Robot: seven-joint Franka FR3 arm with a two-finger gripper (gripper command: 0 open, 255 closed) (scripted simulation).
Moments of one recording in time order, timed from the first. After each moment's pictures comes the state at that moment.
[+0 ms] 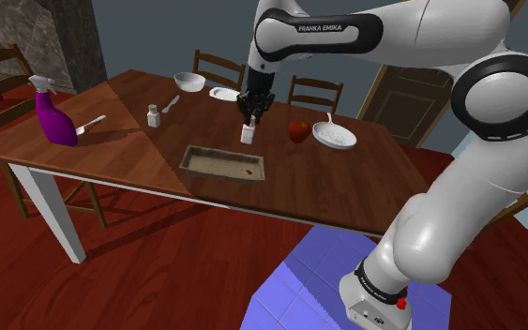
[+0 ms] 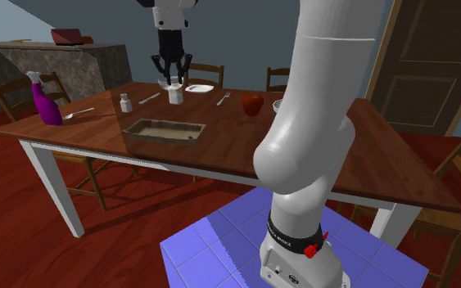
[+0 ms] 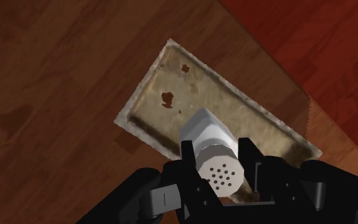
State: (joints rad) arm 0.08 -0.03 -0.08 -1.86 0.02 1.84 0.15
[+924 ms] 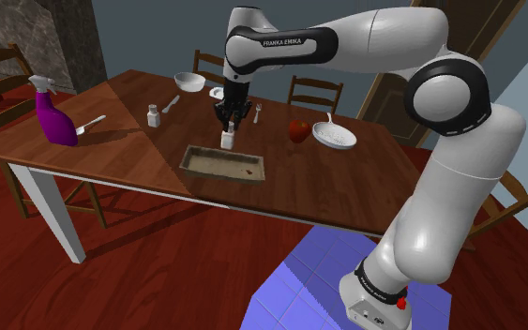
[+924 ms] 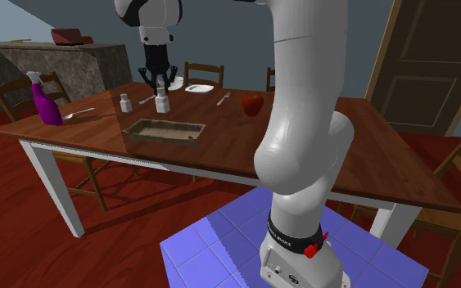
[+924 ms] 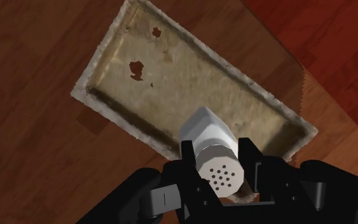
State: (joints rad) arm 0.10 0.18 -0.05 -1.72 0.03 1.90 0.19
